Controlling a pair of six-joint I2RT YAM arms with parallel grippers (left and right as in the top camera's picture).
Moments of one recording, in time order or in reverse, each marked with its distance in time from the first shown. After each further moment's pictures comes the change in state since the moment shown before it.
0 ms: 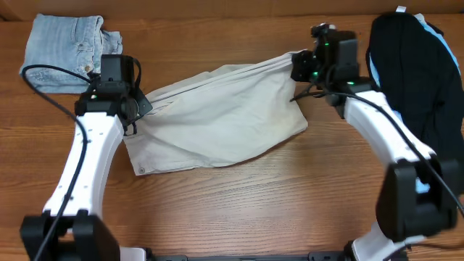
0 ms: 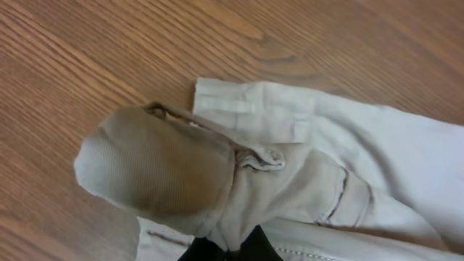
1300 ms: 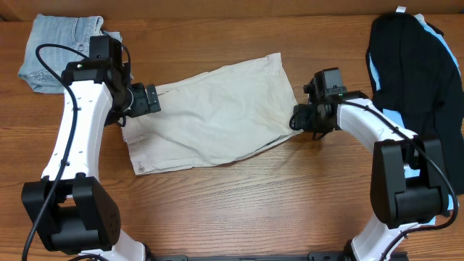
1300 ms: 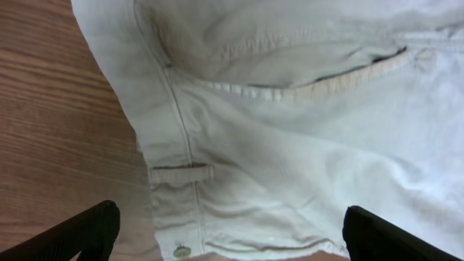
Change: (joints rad) left arm 0.066 0.187 0.278 -0.344 0.272 0.372; right arm -0.009 0.081 -0.145 -0.407 0.029 -0.121
